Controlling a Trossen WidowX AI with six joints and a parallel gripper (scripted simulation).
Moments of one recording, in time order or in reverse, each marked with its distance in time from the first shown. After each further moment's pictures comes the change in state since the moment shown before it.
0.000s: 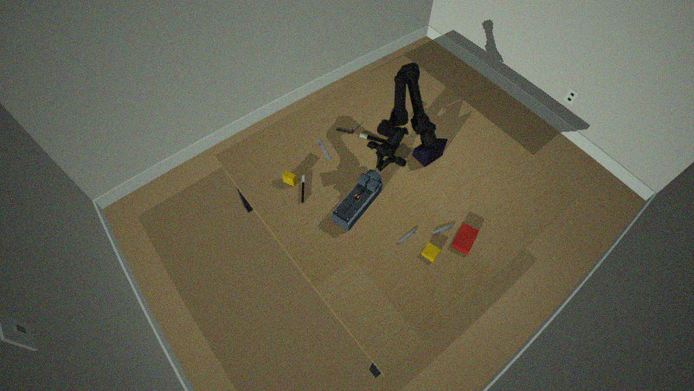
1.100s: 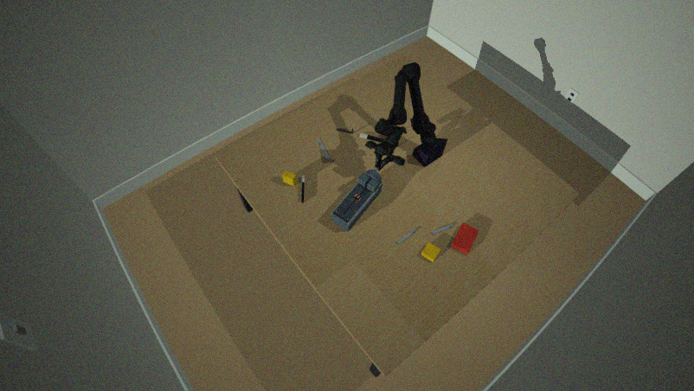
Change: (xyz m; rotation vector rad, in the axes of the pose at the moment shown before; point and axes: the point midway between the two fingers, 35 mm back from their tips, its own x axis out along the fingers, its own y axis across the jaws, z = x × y) arm 0.001 -0.008 -0.001 -0.010 -0.009 0.020
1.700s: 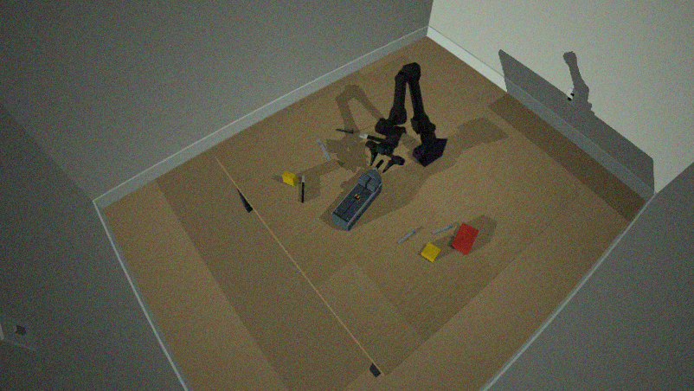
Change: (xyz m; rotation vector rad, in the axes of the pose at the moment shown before) arm -0.001 -0.001 0.001 0.002 -0.001 -0.004
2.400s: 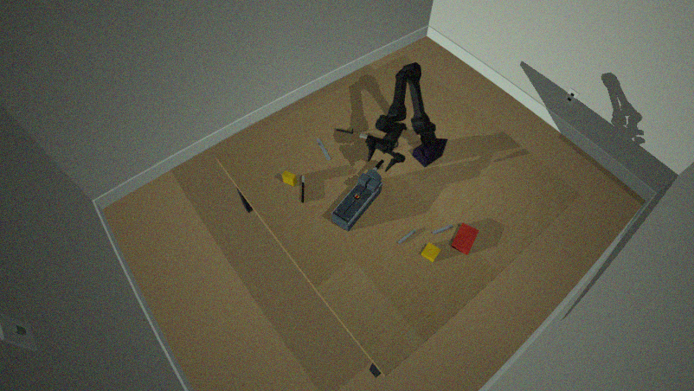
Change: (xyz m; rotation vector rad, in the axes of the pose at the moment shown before) arm -0.015 -0.001 0.020 0.005 -0.005 0.001
